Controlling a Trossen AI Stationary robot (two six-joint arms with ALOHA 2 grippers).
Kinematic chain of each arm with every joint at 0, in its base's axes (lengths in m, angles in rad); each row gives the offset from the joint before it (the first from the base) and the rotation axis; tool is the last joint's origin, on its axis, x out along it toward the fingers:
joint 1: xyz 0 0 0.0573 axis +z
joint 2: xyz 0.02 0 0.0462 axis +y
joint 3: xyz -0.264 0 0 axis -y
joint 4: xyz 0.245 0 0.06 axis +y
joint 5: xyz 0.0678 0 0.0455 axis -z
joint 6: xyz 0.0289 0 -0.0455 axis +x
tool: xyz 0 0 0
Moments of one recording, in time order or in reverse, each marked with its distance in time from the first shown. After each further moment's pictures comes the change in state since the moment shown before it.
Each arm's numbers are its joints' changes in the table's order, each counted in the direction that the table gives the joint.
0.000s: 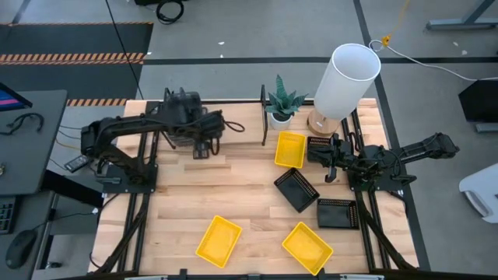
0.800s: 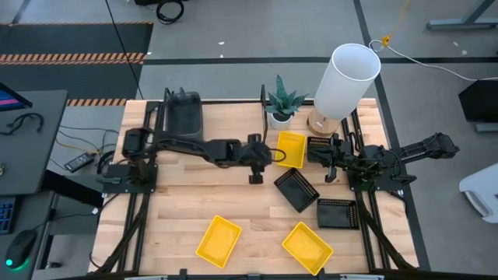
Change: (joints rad) left arm -0.209 0.431 0.054 -0.901 0.047 -0.053; right arm 0.000 0.000 0.000 0.000 0.000 0.000
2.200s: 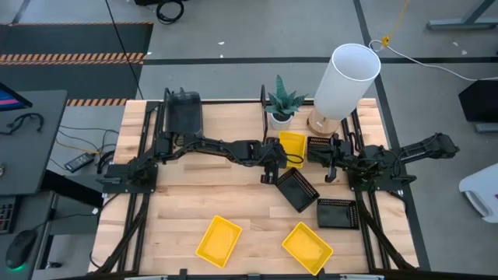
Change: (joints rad) left arm 0.042 0.301 0.256 0.029 0.094 0.186; right arm 0.000 0.000 0.000 0.000 0.000 0.000
